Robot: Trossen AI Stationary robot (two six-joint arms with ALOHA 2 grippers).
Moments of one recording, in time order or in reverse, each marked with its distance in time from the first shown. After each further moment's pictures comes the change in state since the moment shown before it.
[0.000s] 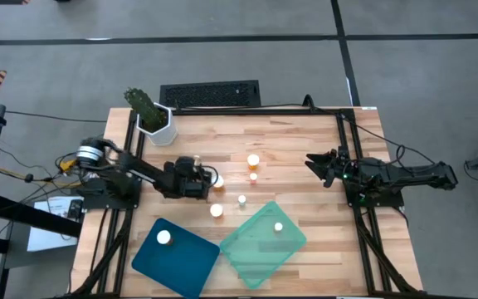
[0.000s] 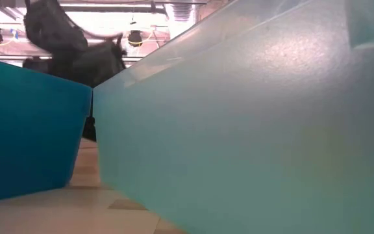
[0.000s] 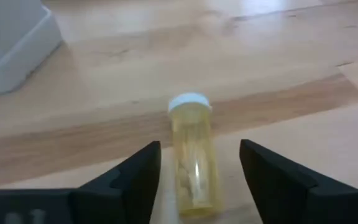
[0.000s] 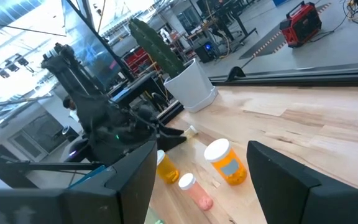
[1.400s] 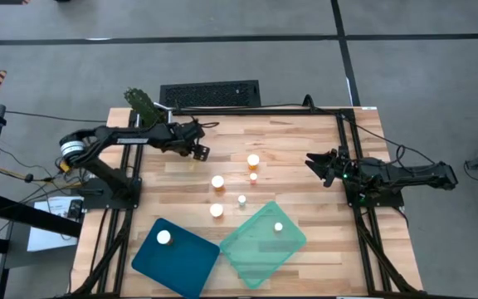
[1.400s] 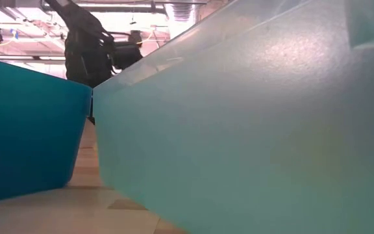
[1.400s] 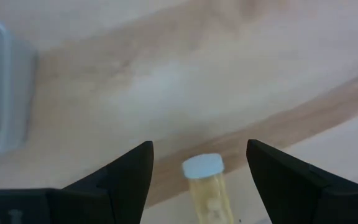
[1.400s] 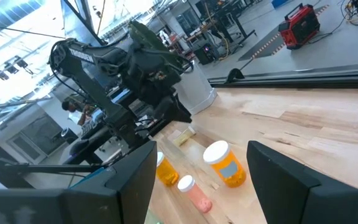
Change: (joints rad) left arm 0.571 -0.164 0.212 -0.274 0.779 0.628; right arm -0.001 0.000 -0.001 0.012 0.005 0.000
